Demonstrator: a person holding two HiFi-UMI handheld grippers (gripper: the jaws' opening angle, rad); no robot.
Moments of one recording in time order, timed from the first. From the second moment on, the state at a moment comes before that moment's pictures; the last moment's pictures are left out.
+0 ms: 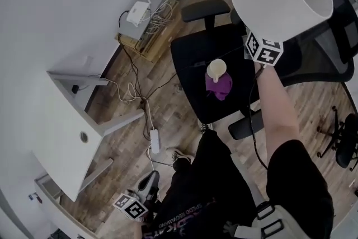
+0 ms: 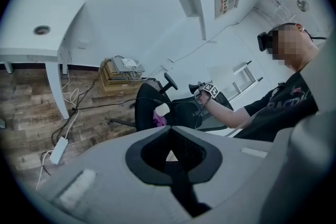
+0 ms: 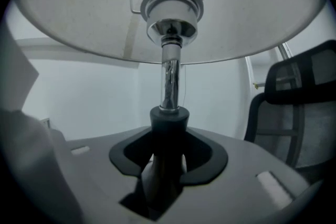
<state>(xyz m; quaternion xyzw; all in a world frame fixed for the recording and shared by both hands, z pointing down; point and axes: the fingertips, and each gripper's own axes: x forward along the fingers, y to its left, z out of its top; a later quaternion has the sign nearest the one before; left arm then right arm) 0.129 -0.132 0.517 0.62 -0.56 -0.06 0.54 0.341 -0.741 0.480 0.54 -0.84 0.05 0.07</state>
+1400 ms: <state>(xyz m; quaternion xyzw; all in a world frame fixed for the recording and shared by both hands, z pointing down) 0.186 -0.149 0.599 0.60 -0.48 0.07 0.64 0.484 -0.676 0.837 0.67 -0.67 0.30 0.14</state>
